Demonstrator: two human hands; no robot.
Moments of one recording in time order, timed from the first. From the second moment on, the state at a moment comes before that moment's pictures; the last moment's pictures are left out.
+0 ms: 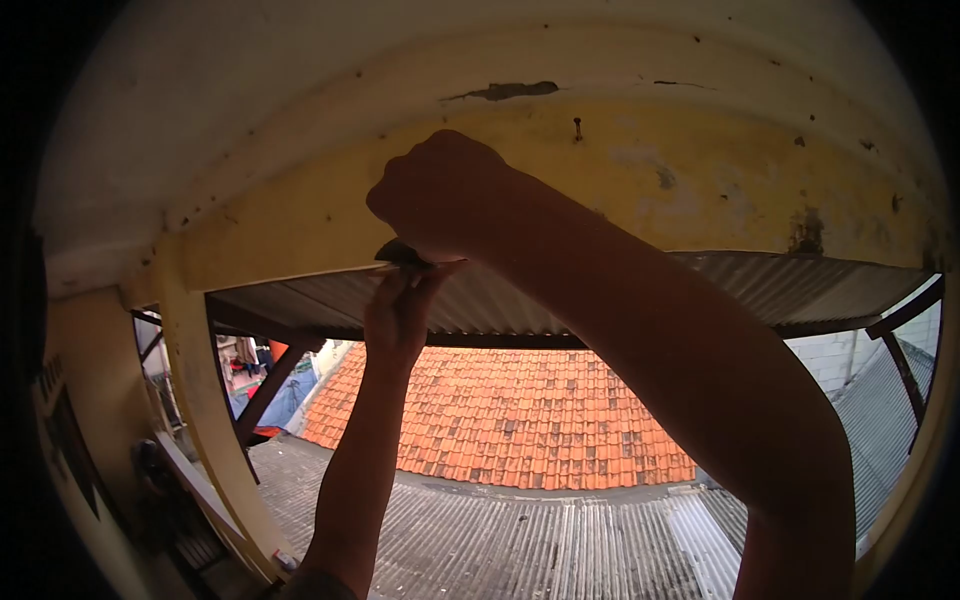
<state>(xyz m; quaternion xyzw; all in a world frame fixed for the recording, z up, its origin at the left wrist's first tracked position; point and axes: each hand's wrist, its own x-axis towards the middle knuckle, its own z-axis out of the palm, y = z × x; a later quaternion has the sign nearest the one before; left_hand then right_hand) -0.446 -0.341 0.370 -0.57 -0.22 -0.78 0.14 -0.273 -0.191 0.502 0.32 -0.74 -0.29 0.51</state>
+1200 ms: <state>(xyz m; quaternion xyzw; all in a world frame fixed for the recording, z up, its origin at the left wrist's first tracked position) -0.447 -0.337 0.364 -0.60 -0.18 -0.77 0.11 -0.316 -0.264 0.571 0.21 -0.83 -0.32 0.41</state>
